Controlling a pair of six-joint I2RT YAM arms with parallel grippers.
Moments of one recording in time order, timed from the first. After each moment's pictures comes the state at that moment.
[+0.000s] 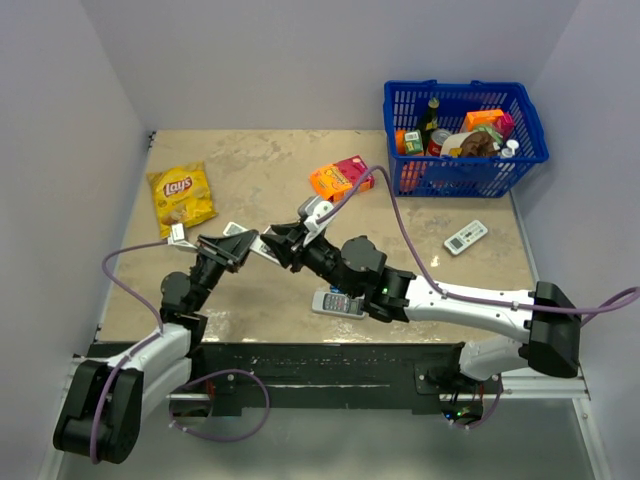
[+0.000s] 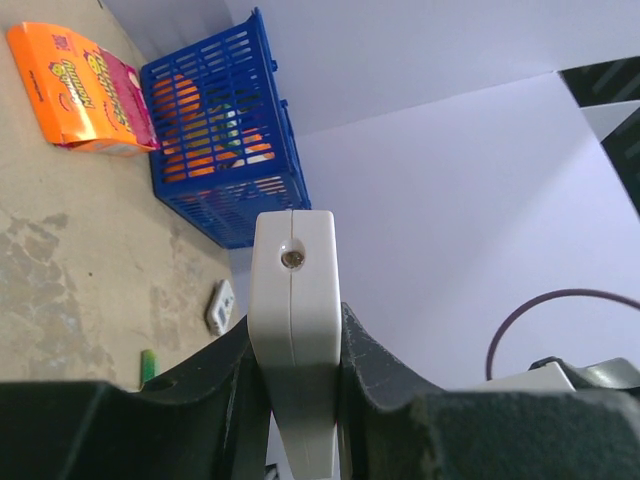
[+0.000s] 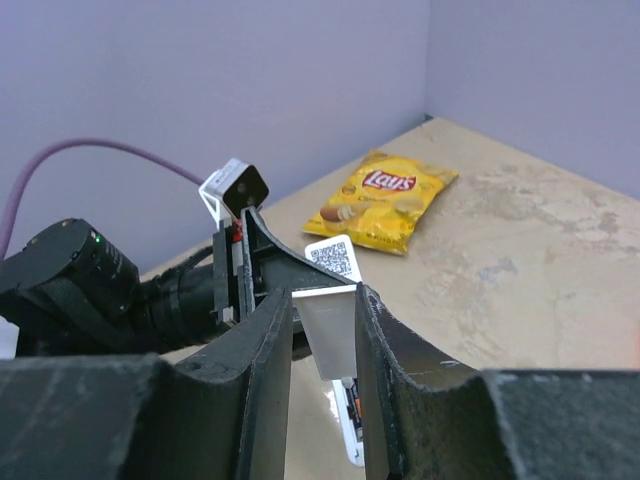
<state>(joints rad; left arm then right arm) -0.19 0.93 0.05 1.09 0.29 -1.44 1.19 1.35 0.99 0.48 0.29 0.10</state>
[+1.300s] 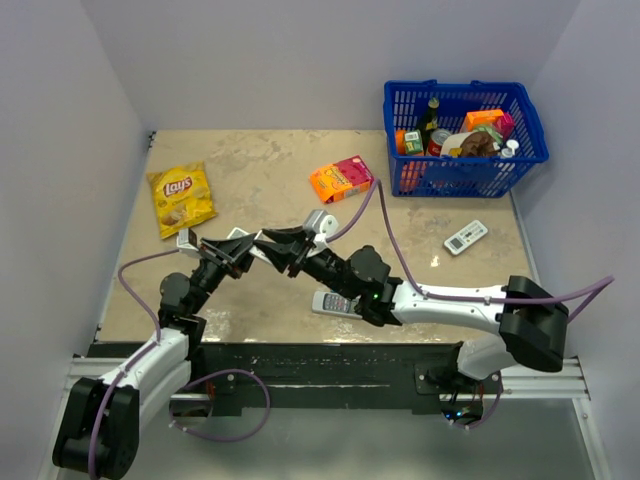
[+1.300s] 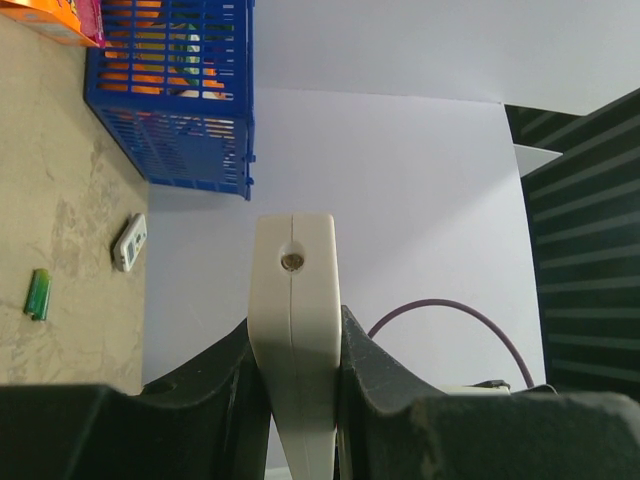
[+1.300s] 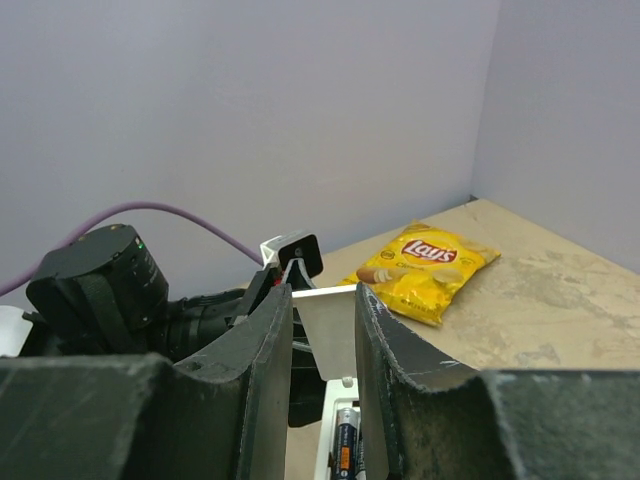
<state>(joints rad) -0.19 0.83 0.05 0.96 0.37 -1.77 1.16 1.43 0.84 0.91 0.11 0.04</state>
